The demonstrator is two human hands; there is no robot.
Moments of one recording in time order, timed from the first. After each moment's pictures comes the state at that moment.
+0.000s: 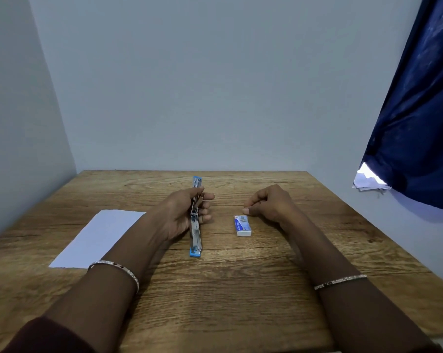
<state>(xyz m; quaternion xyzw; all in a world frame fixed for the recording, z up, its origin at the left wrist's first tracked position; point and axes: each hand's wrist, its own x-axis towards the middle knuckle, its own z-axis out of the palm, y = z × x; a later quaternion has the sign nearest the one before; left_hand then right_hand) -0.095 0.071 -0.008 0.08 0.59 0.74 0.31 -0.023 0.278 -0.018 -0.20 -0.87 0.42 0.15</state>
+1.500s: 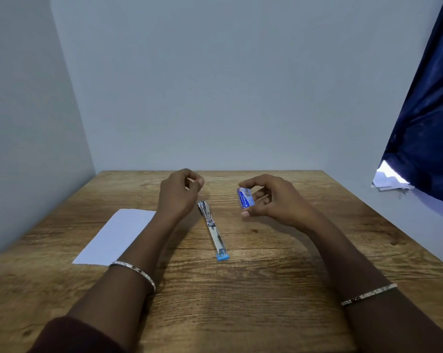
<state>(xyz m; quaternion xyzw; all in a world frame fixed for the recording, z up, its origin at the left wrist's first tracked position) -0.114 0.044 -0.011 0.20 0.83 0.49 -0.18 -0.010 0.260 0.000 0.04 -0.90 0.40 0.17</state>
